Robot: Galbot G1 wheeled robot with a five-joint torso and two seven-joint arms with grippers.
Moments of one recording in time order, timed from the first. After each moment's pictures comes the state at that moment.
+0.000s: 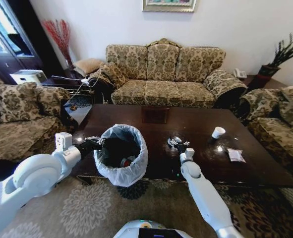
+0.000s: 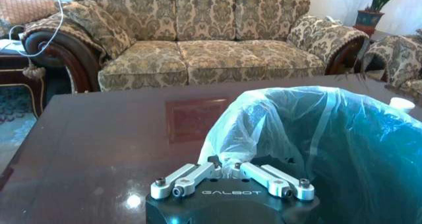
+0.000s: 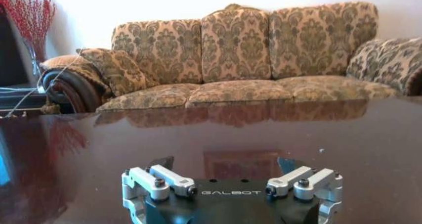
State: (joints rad) left arm 1.57 -0.38 -0.90 -2.41 -1.38 0.49 -0.36; right arm -0.89 1.28 0.27 1.38 0.43 -0.01 0.12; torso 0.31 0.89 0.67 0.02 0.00
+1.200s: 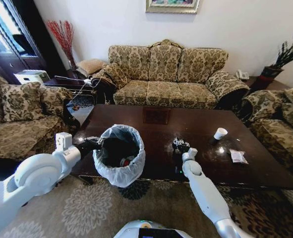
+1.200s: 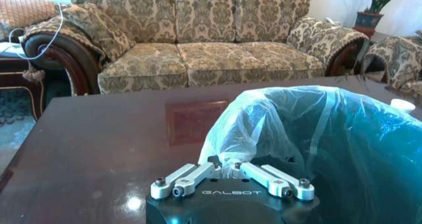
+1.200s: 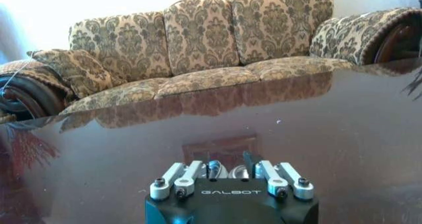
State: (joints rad) left arm 1.57 -0.38 -0.90 -2.39 -1.37 0.49 -0.34; right arm -0.89 1.28 0.28 1.29 0.53 -0.03 0.17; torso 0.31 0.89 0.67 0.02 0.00
